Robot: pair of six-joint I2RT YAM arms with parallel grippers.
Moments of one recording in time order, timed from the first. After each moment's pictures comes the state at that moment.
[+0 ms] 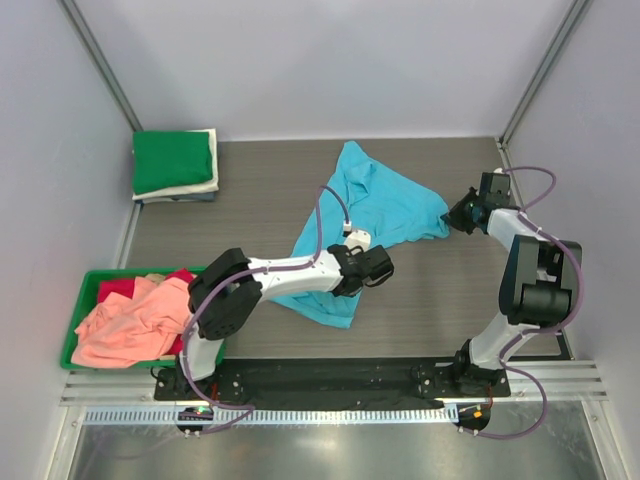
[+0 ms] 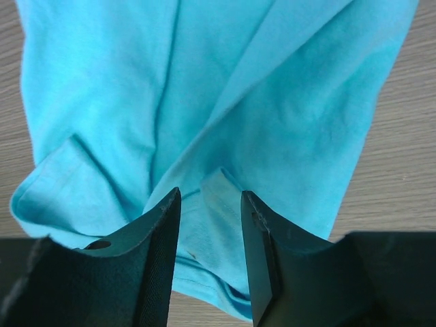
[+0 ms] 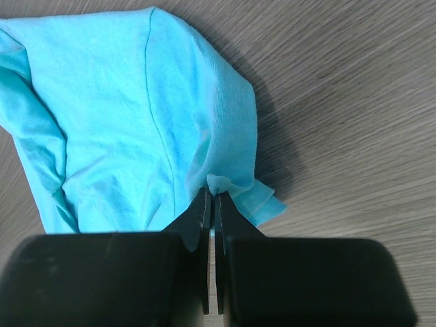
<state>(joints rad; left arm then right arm) -1.11 1.99 1.45 -0.77 -0.57 -0.75 -0.18 1.68 1.02 -0.18 -0.19 0.63</state>
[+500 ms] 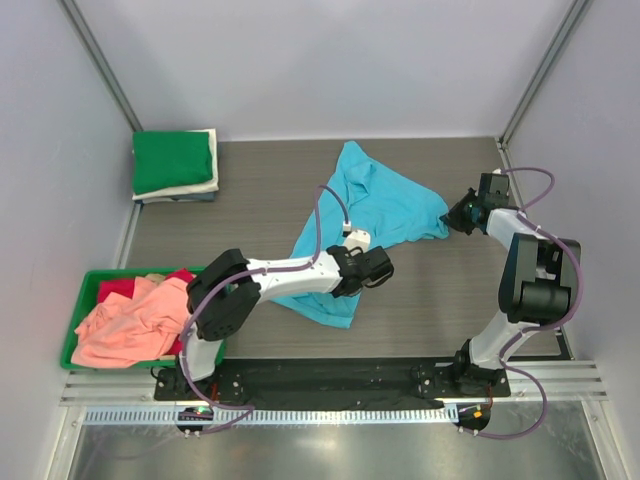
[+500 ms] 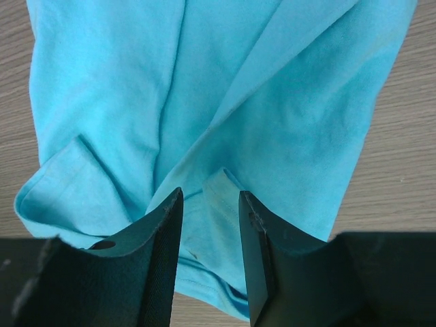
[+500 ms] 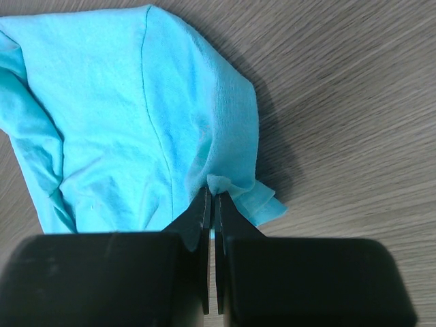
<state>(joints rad) -1.11 1.97 1.44 -0.77 -0.60 -0.76 -0.17 1.70 1.02 -0.17 -0.19 0.63</state>
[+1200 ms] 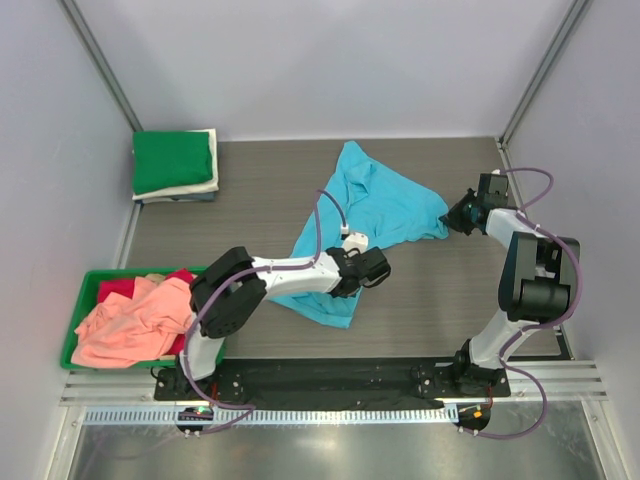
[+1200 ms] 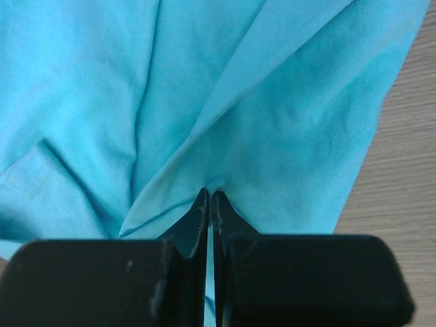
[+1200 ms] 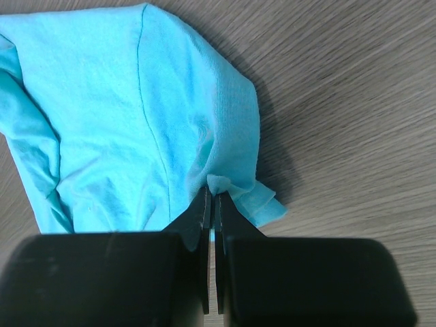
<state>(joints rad) -1.09 2.01 1.40 -0.69 -0.54 -0.77 -0.17 1.71 1.02 -0.16 -0.19 0.63</state>
